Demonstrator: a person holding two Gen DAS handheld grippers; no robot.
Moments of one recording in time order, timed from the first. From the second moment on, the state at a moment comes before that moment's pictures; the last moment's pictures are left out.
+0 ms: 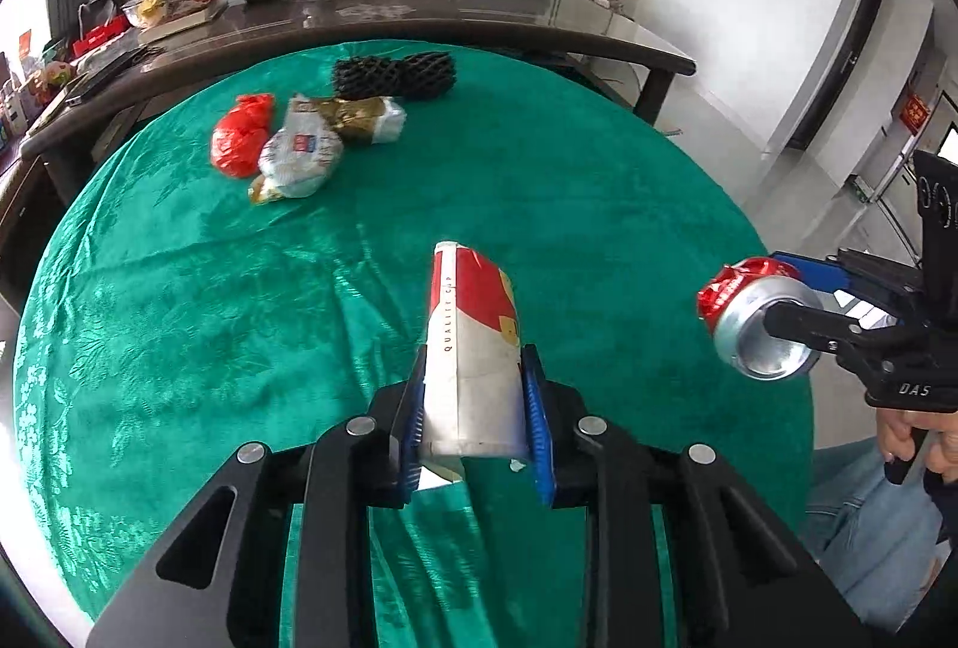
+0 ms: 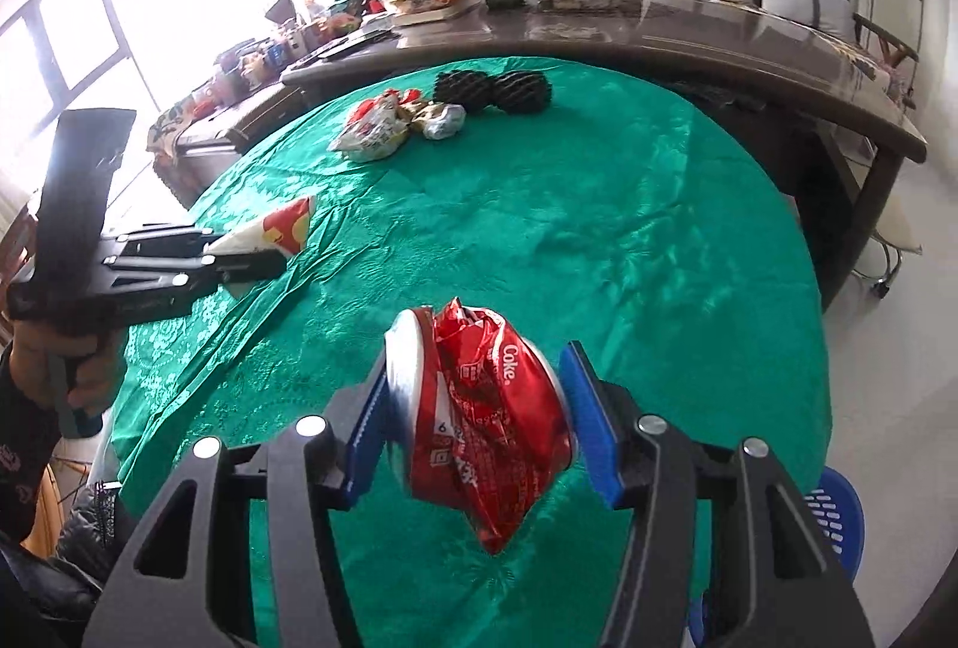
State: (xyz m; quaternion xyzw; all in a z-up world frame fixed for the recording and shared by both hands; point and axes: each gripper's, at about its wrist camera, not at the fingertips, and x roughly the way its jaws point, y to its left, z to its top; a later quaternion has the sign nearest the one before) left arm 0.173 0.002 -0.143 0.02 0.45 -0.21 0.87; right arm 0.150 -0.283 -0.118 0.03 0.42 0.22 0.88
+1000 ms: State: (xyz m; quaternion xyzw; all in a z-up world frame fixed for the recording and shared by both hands) left arm 0.133 -0.378 -0.182 0.09 0.48 -0.42 0.76; right arm 0.094 -0.581 -0.182 0.18 0.45 -0.08 0.87
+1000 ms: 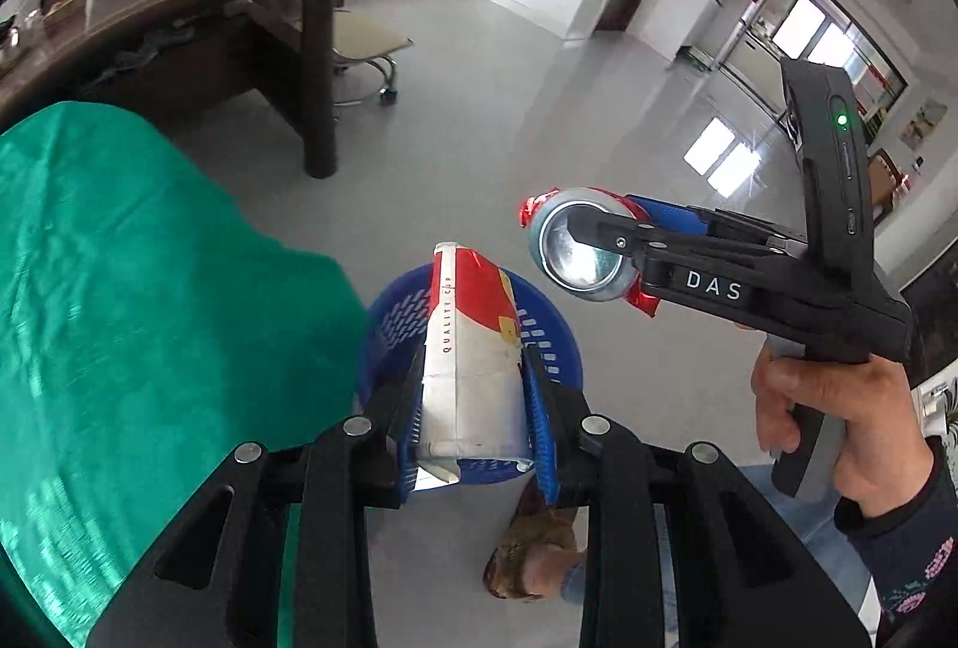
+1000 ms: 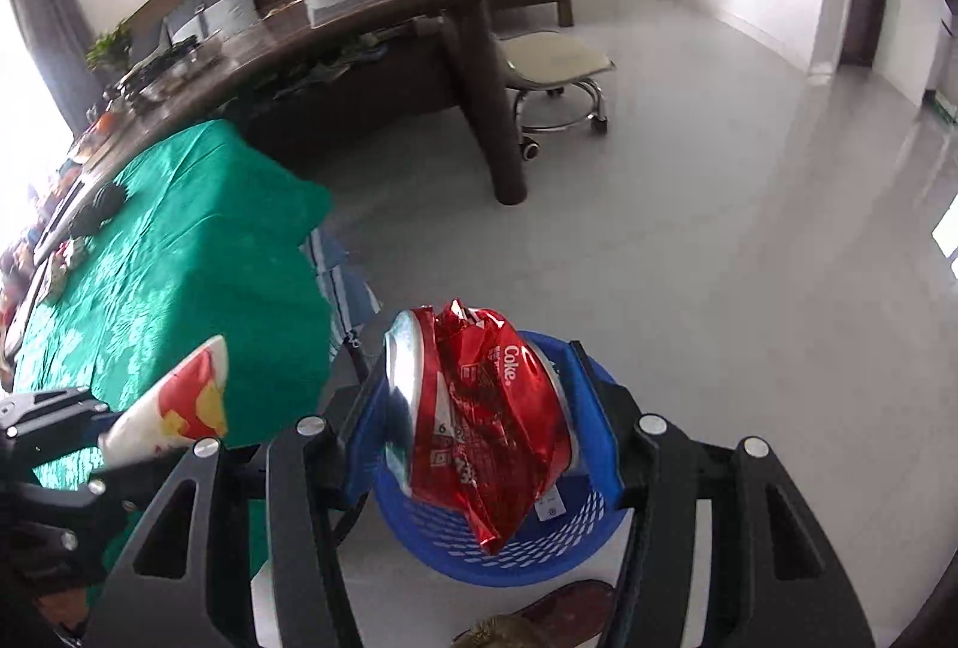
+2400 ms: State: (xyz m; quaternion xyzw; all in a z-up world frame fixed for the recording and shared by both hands) left arm 0.127 -0.193 -0.171 0.14 0.42 -0.23 0.87; right arm 0.106 -0.460 -0.155 0.04 0.39 -0.05 0.92
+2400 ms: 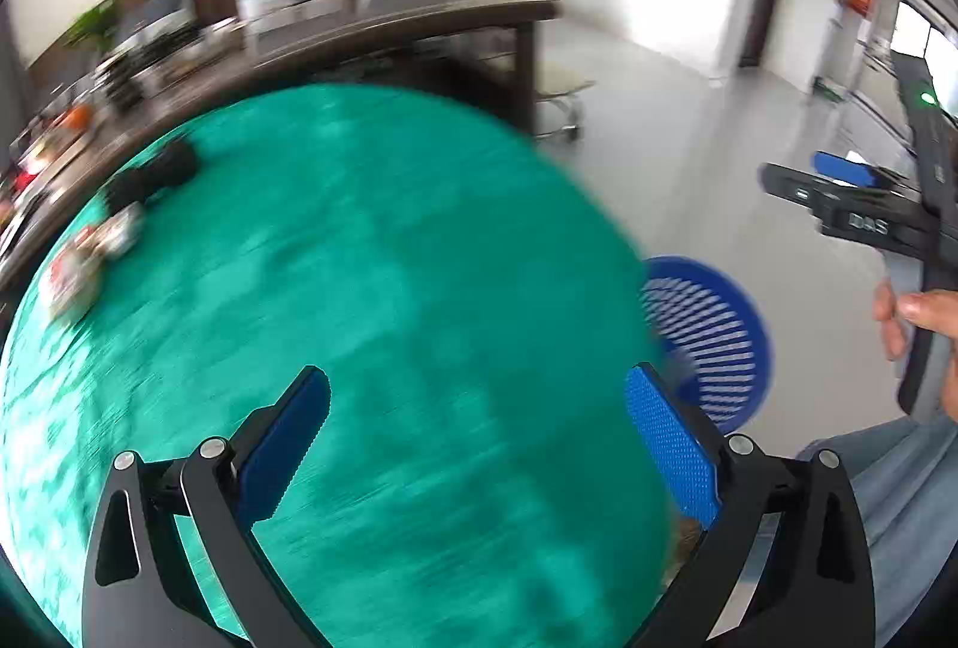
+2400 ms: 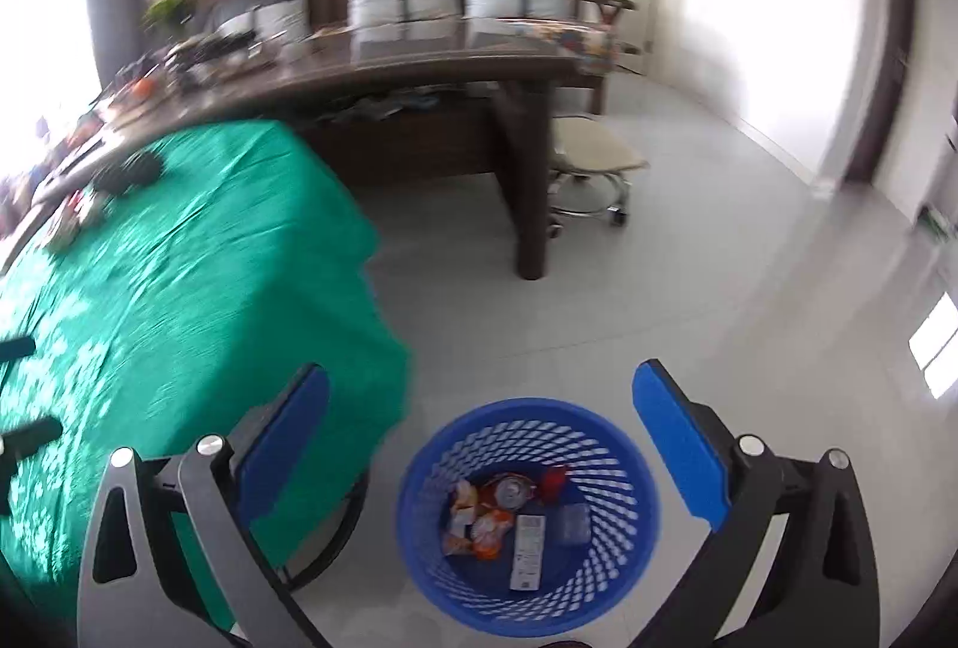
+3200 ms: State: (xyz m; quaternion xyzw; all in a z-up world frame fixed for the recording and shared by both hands) left arm 0.197 0.061 -0.191 0.05 0.46 -0.06 0.88; right arm 0.226 -0.206 -0.179 -0.02 0.47 0.12 0.87
